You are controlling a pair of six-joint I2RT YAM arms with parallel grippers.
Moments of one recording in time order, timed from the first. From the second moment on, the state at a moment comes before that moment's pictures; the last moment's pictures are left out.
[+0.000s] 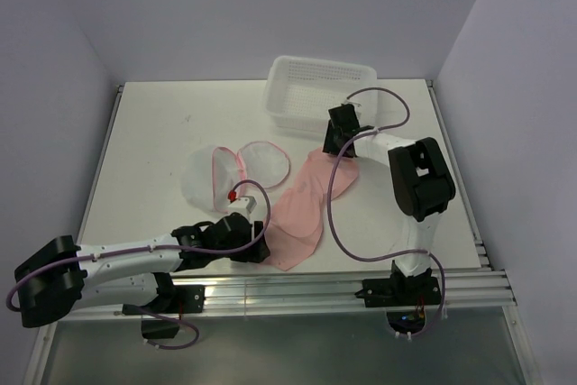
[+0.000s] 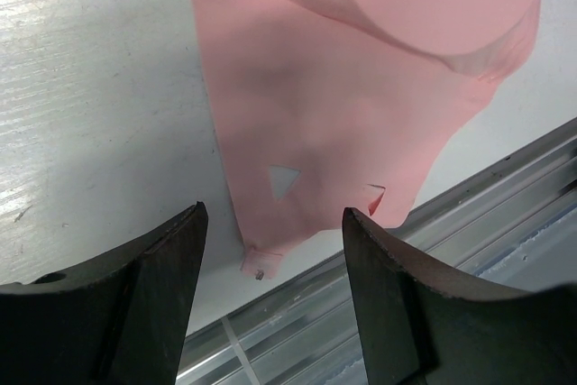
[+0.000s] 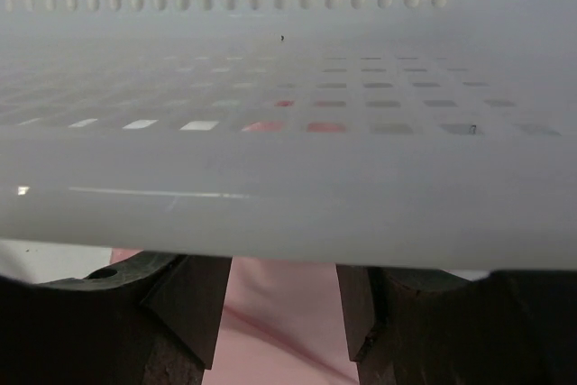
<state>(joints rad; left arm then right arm) -1.10 1.08 0.40 -0.17 -0.15 -0.89 0.33 1.92 1.19 -0.18 0.22 0.48</state>
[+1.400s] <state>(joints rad) -1.10 1.04 0.38 -0.16 -0.18 -0.89 0.36 1.94 1.32 -0.39 0.33 0.46</state>
